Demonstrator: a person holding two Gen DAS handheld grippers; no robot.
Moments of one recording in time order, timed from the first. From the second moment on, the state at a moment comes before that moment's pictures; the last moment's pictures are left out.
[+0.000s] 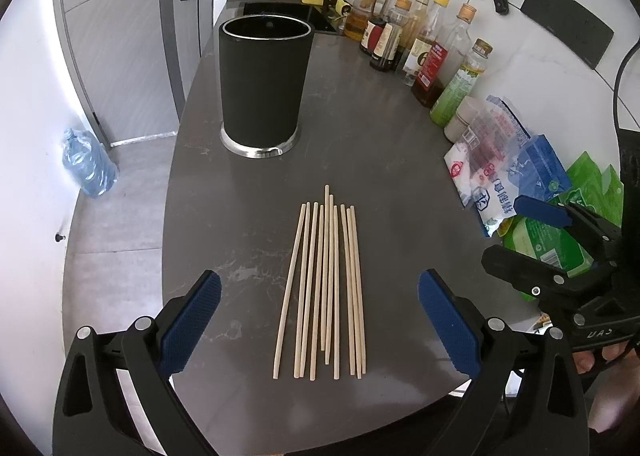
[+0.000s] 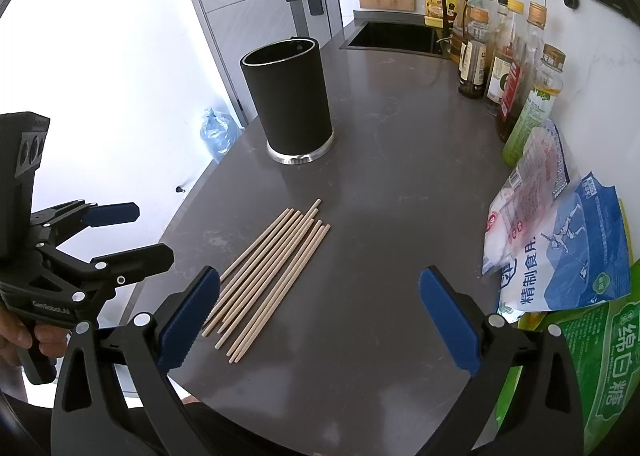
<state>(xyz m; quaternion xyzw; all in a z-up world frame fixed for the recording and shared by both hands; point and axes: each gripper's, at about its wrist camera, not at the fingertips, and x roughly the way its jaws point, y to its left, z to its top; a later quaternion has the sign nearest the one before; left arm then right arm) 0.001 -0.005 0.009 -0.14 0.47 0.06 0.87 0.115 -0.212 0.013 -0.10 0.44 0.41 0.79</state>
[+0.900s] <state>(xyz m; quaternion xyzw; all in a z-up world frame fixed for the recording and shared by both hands) 0.001 0.001 0.007 -0.14 0.47 0.06 0.87 0.119 -0.207 0.011 -0.10 0.45 0.41 0.79</state>
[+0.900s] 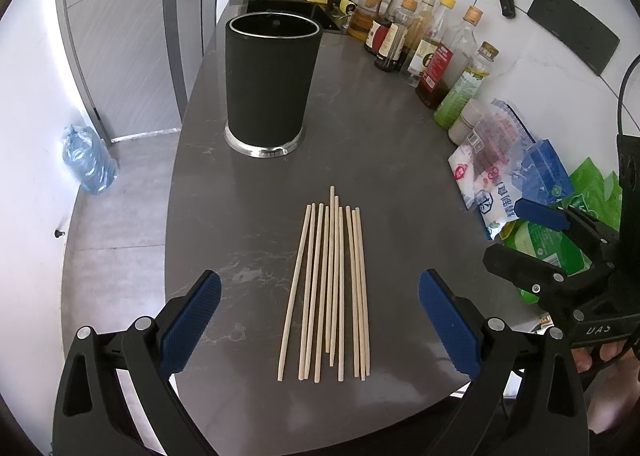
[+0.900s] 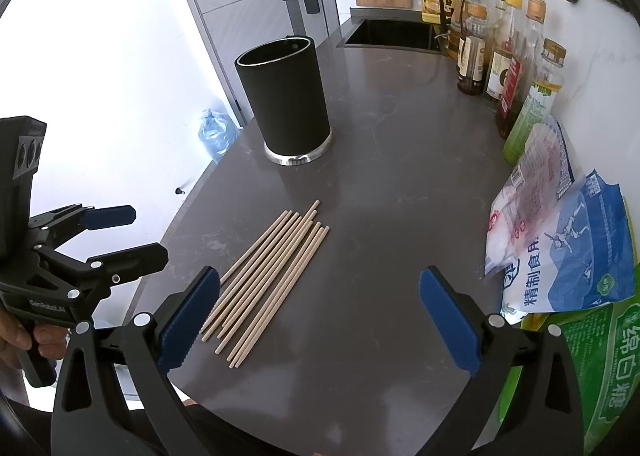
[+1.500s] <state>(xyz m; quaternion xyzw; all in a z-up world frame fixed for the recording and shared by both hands) 0.003 0.002 0.011 -0.14 0.48 0.06 0.87 0.118 -0.205 0.013 -0.10 0.45 0.41 0.79</state>
